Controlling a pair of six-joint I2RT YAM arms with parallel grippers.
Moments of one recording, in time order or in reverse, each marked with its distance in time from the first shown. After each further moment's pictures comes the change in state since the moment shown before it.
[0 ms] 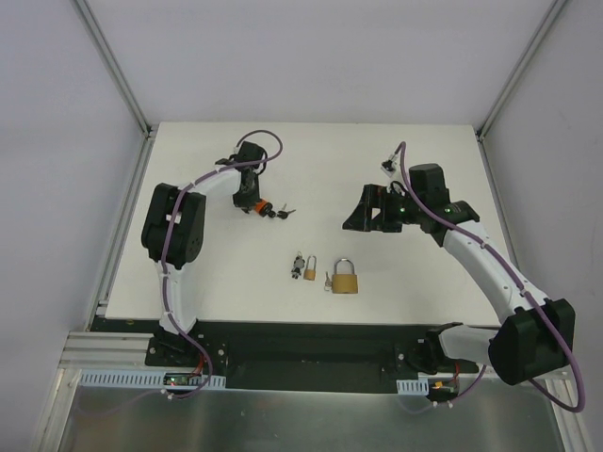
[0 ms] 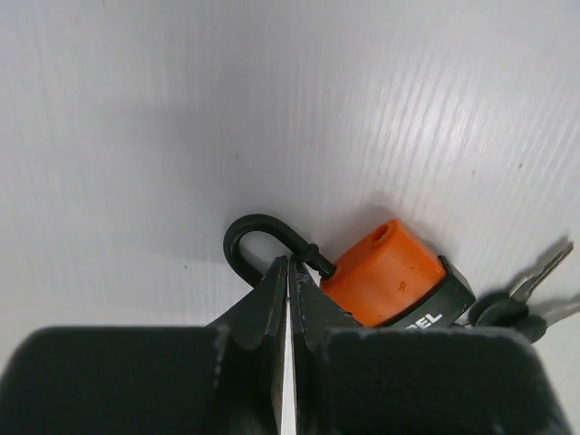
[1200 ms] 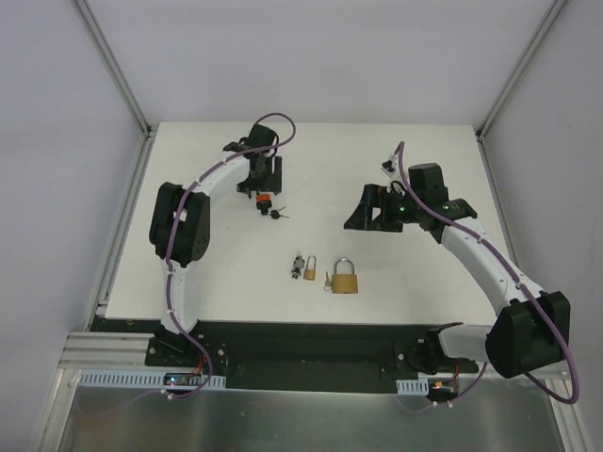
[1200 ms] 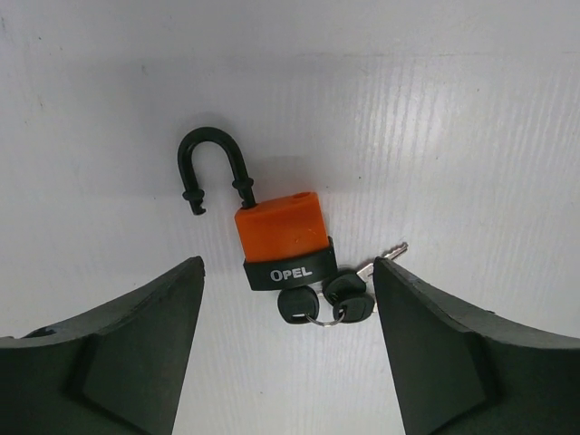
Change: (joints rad) left arm -0.048 0.079 0.290 -0.143 0.056 0.058; right arm -0.021 0.036 0.000 0.000 -0.001 -0.015
